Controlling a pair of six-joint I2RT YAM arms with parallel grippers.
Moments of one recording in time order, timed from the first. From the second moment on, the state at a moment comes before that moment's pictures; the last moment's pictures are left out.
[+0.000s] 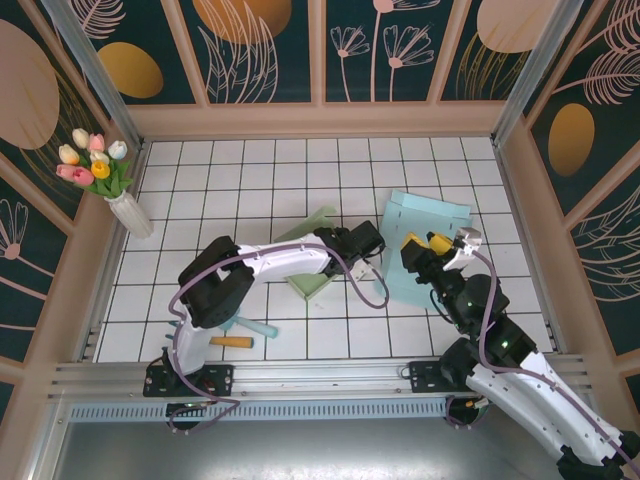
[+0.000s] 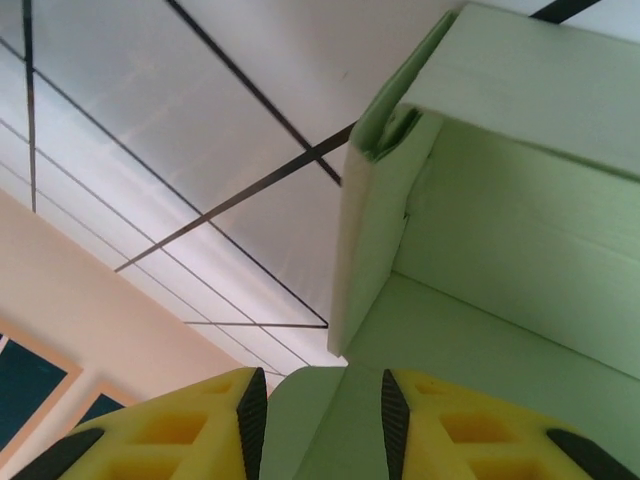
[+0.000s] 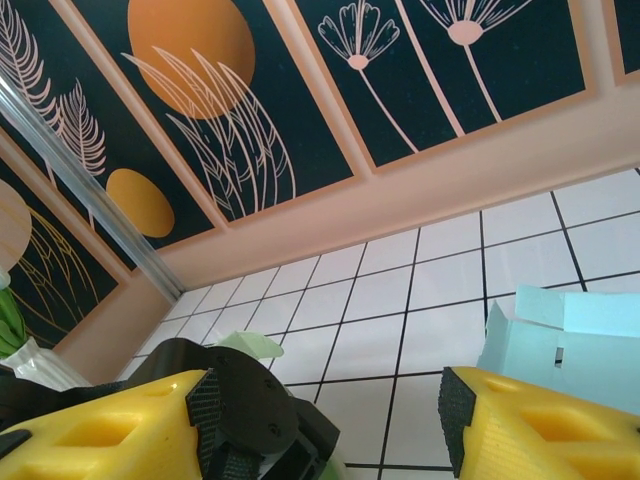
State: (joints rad) left arm -1.02 2.04 1.49 -0.61 -0.61 1.34; right arm 0.74 0.29 0.44 -0.17 0.35 0.49
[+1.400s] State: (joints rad) left arm -1.02 0.92 0.44 -0.01 -0.59 -0.60; right arm 0.64 1.07 0.51 0.11 0.16 0.41
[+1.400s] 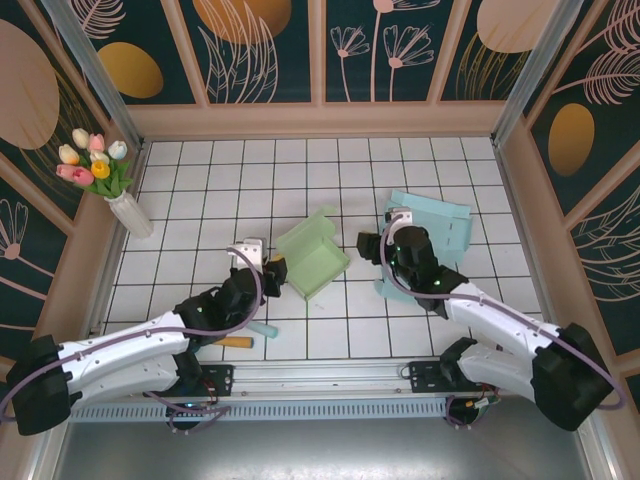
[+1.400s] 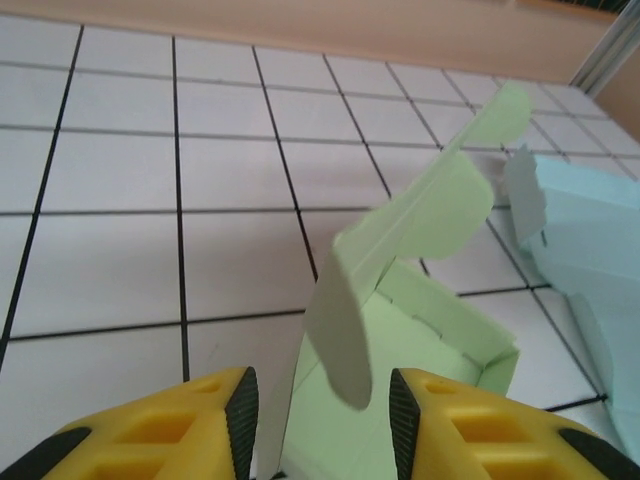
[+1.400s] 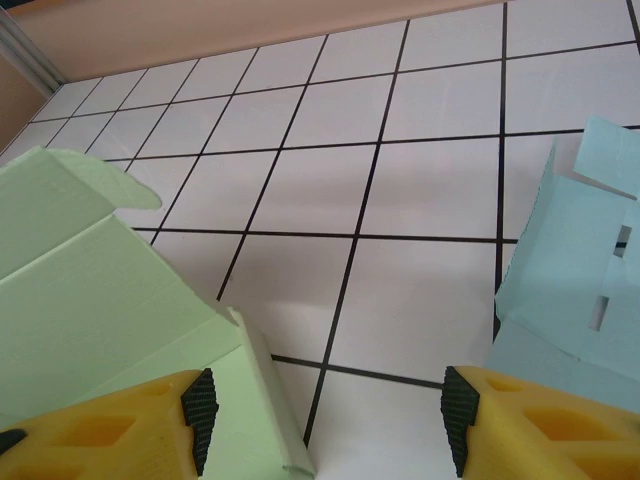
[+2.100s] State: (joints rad) left arm -0.97 0.99 0.28 0.13 -0.58 -0.66; right arm 0.43 1.43 0.67 0.28 -0.06 0.28
